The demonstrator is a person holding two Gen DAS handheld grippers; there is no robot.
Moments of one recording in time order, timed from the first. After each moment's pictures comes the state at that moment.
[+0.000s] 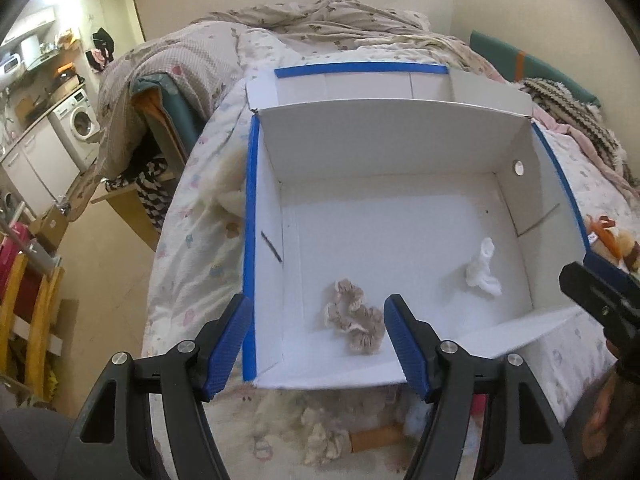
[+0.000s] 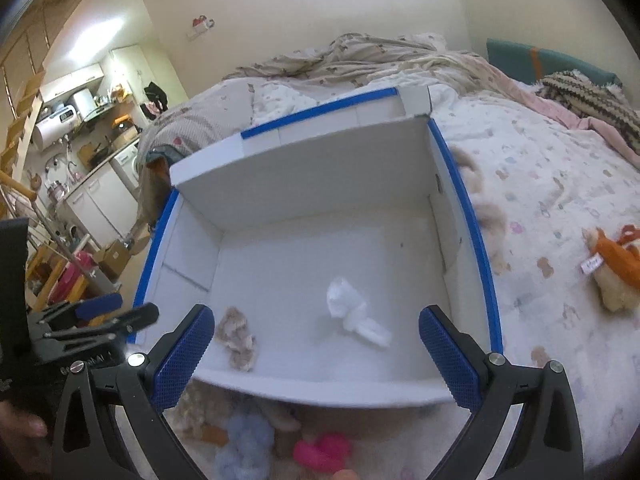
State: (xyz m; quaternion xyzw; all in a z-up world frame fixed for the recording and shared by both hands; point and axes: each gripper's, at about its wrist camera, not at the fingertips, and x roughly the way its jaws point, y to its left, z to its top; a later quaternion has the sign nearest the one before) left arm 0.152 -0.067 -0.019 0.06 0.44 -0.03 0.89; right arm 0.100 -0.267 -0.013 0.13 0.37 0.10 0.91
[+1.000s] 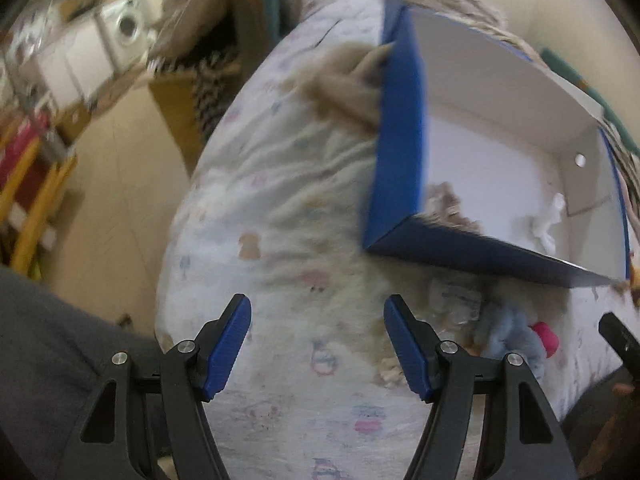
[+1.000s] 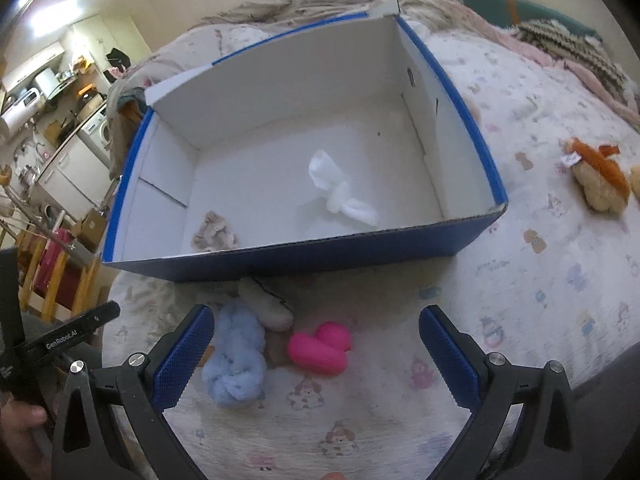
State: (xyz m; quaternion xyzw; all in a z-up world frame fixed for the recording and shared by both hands) left arm 0.099 0.030 -0.080 -0.05 0.52 0.05 0.85; right arm 0.059 -0.249 -0.059 0.14 0.48 0.05 0.87
